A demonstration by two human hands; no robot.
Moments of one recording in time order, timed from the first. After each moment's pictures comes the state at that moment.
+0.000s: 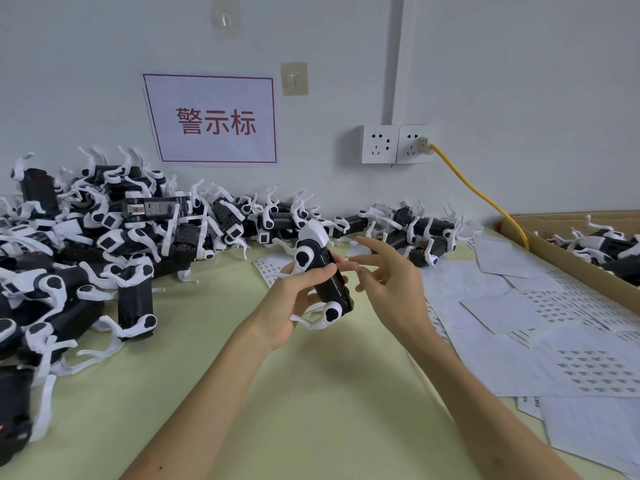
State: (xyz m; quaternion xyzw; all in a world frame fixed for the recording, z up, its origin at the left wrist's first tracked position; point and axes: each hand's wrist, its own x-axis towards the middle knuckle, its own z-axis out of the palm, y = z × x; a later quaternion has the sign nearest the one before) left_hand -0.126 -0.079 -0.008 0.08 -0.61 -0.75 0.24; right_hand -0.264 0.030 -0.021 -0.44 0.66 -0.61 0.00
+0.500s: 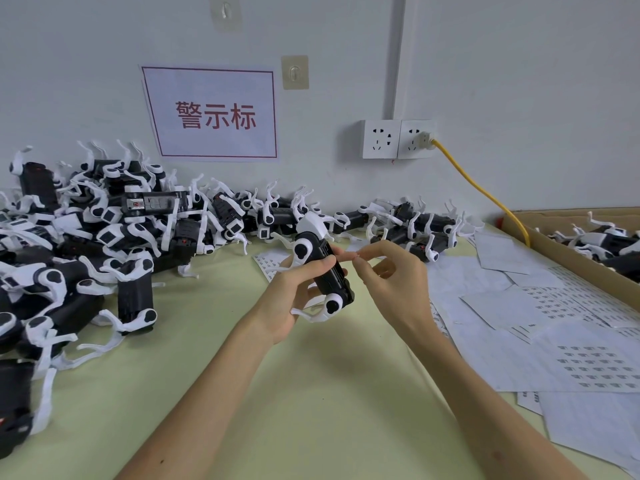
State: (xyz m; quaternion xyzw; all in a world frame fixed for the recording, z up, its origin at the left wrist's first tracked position) left_hand -0.127 -0.078 -0.008 0.08 -0.60 -0.75 0.26; right_hand -0.263 0.031 -0.020 -0.43 0.66 -0.62 -0.04
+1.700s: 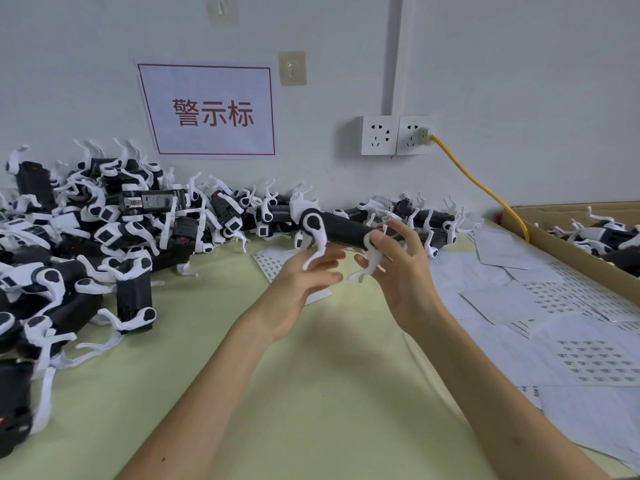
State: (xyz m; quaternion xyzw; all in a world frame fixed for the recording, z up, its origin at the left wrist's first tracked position) left_hand -0.134 -0.080 -0.010 0.12 -0.67 -0.68 0.26; right_hand -0.266 0.034 -0.005 -0.30 0.42 -0.81 0.26
